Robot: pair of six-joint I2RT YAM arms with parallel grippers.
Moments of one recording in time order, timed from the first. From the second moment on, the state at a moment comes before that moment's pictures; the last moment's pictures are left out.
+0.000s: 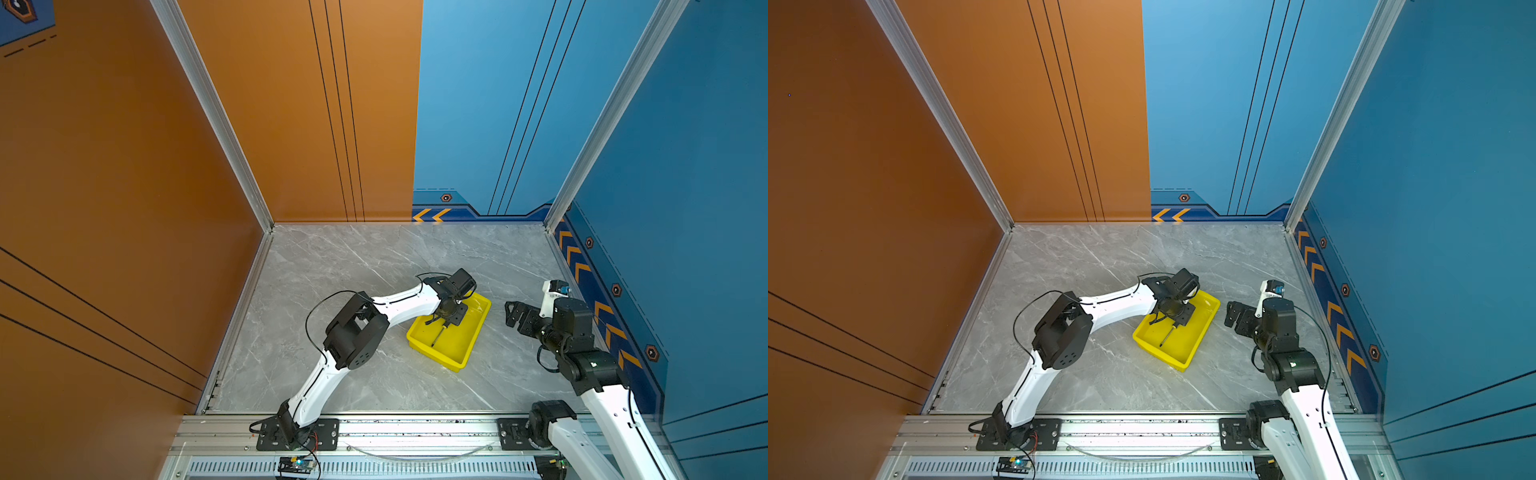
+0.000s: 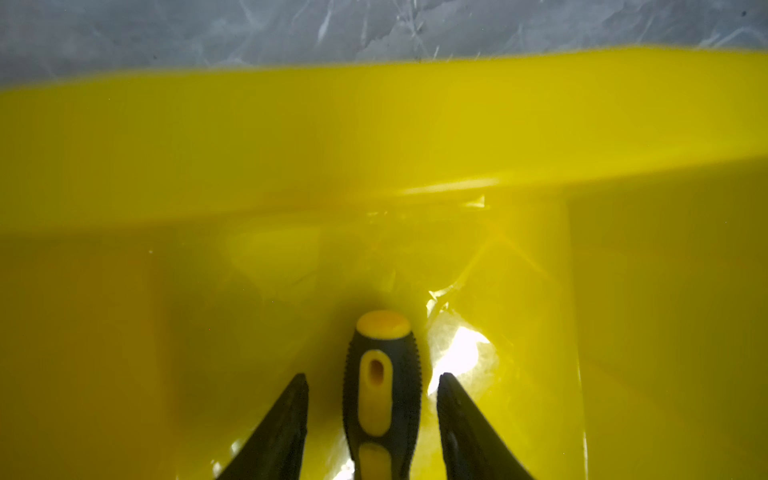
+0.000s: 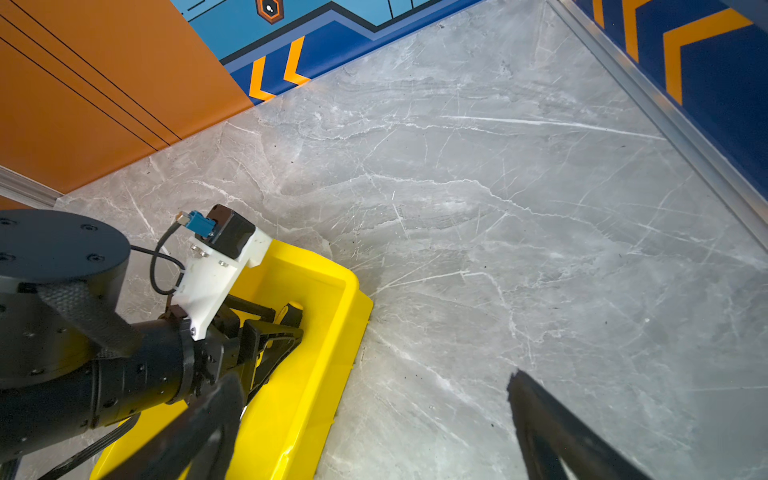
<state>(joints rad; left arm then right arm) -0.91 2.28 1.83 -0.64 -0.04 -0.31 0.09 0.65 0.64 -0.59 -0.01 0.39</state>
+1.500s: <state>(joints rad) -0.35 0.93 0.65 -0.48 -0.44 -0.31 0.08 0.78 0.51 -0.33 0.31 0.46</state>
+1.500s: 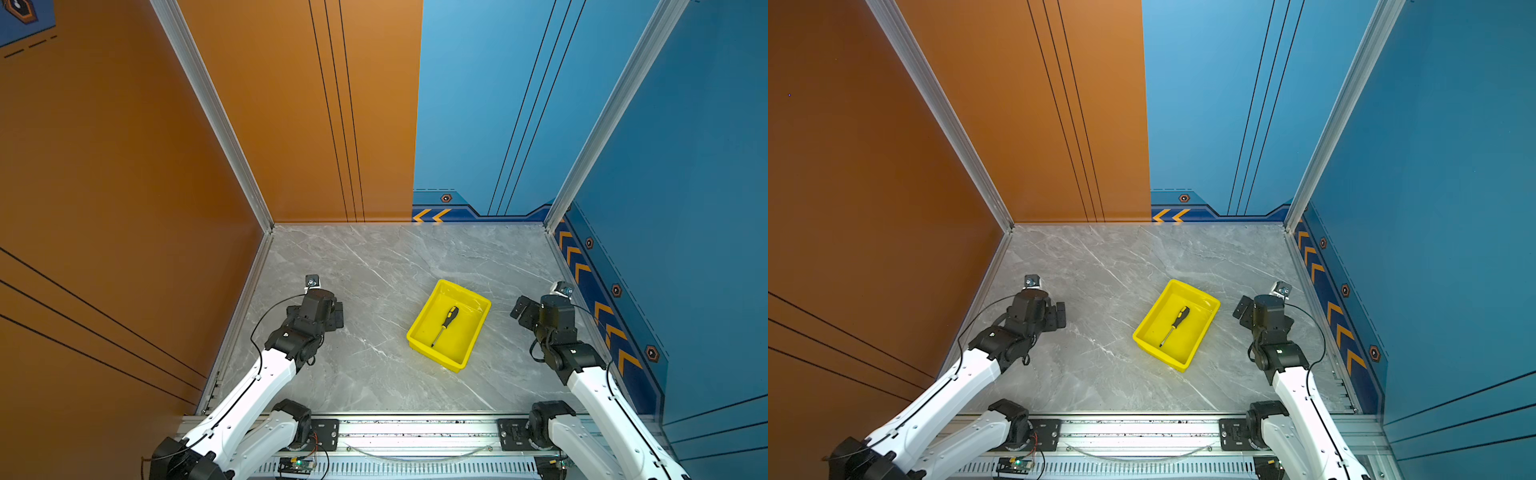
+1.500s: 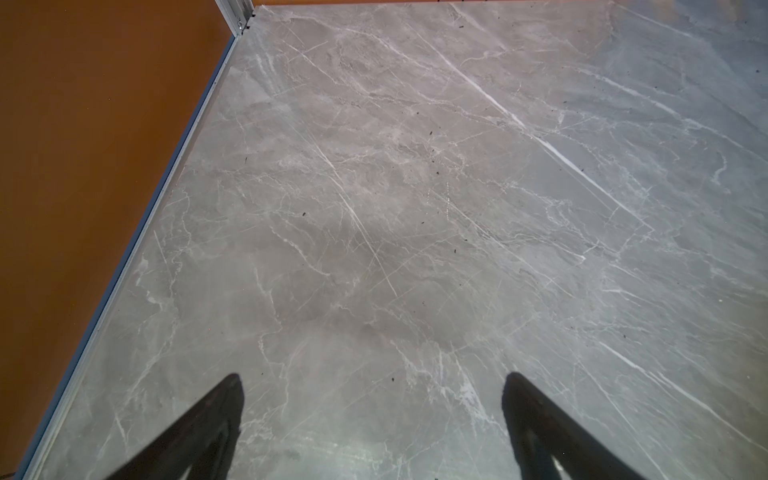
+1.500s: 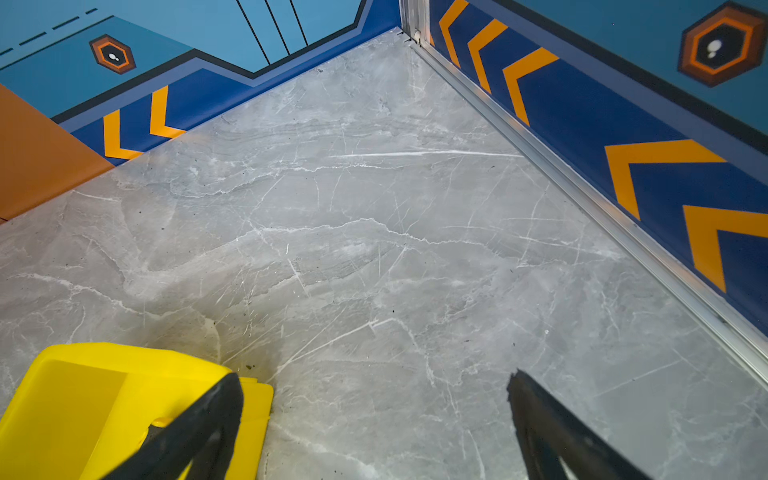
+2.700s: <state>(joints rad) -0.08 0.83 0.24 -0.02 -0.38 -0.08 0.08 1.03 0.31 0.13 0.26 0.15</state>
